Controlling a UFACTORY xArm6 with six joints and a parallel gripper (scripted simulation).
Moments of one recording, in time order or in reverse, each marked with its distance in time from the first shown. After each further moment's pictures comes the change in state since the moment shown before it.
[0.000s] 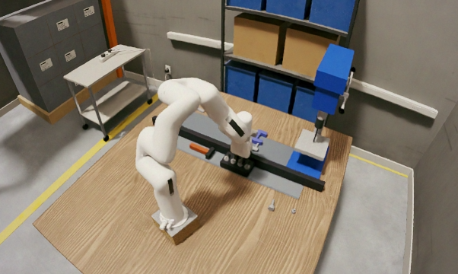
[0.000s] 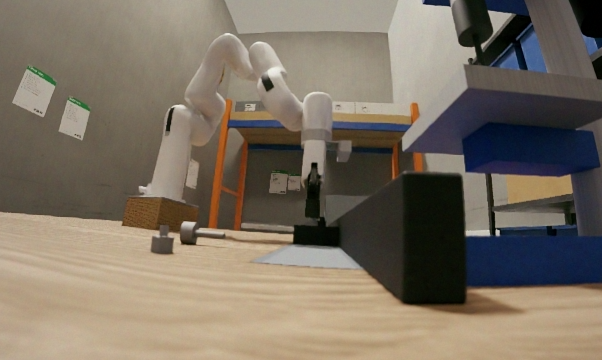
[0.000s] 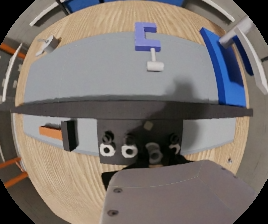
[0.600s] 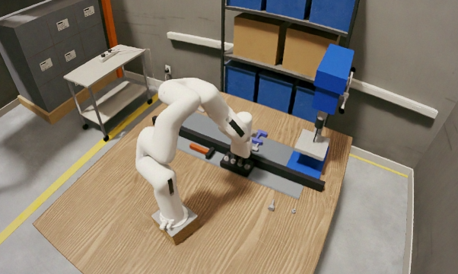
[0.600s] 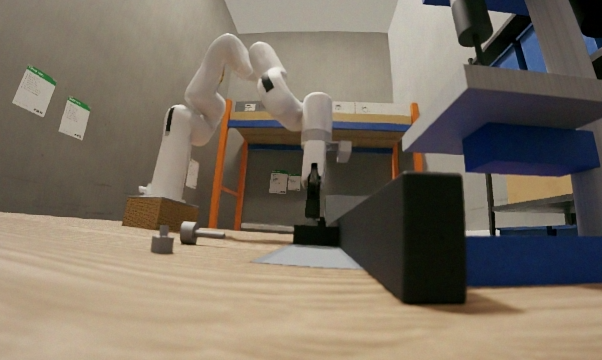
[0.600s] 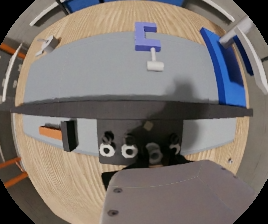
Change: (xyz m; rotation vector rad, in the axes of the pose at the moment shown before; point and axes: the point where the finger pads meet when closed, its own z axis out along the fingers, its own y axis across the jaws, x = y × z) arm 0.000 0.000 0.001 0.000 0.000 0.000
